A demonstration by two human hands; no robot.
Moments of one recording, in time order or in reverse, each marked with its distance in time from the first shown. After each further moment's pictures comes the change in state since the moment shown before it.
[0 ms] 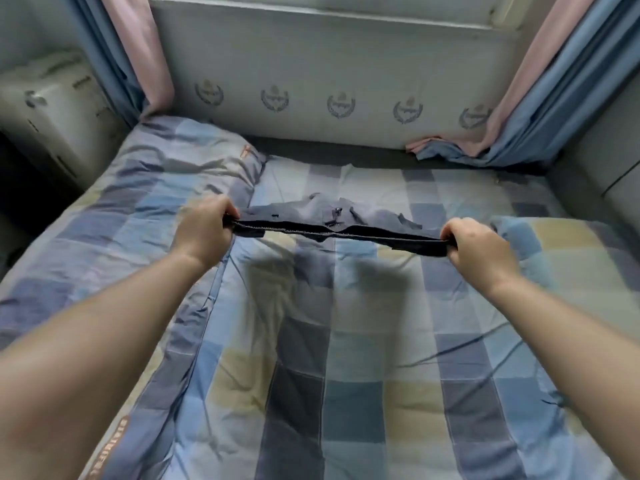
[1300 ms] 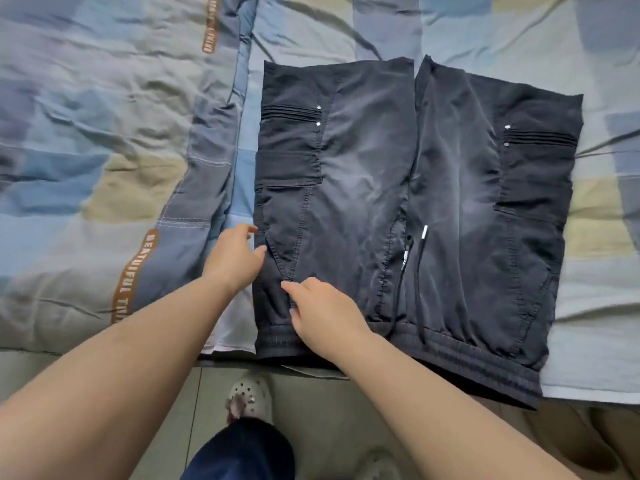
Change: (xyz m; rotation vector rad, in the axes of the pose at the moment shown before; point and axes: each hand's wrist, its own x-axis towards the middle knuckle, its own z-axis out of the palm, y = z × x) left_hand -0.340 -0.252 0.222 0.020 -0.539 -0.491; right_hand -0.352 -0.315 0.375 0.432 -0.728 -0.195
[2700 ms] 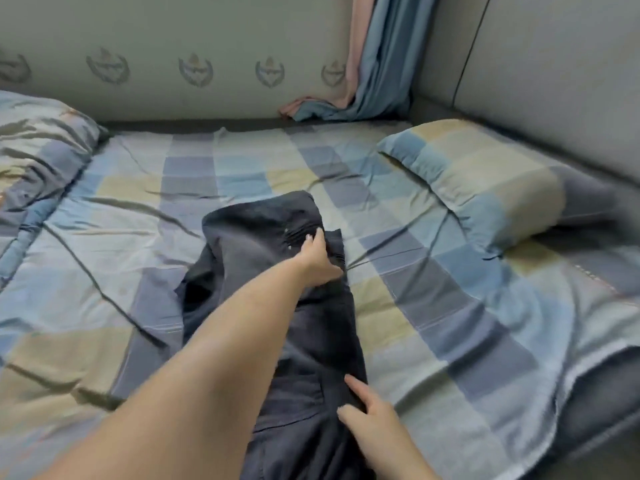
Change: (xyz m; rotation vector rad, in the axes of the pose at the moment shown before) left_hand 0.038 0.411 0.177 0.088 -0.267 0.704; right_hand -0.137 0.259 -0.059 0.895 0.610 0.526
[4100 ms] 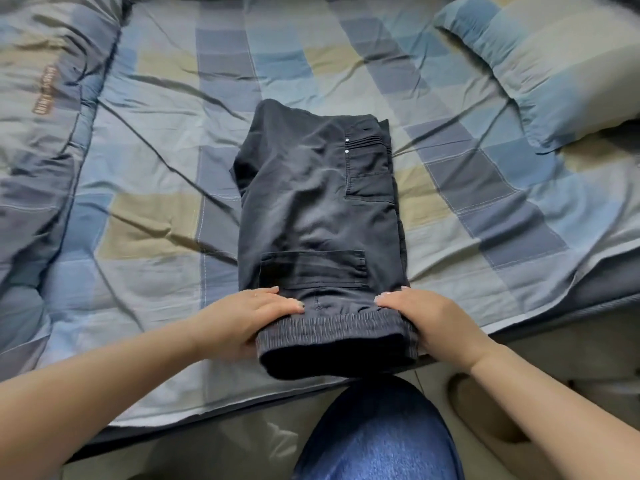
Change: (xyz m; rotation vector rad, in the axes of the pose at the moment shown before) left_hand -0.275 -0.182 0.047 0.338 -0.071 0.797; right_hand -0.043 0.055 -0.032 -0.877 -0.083 -1.015
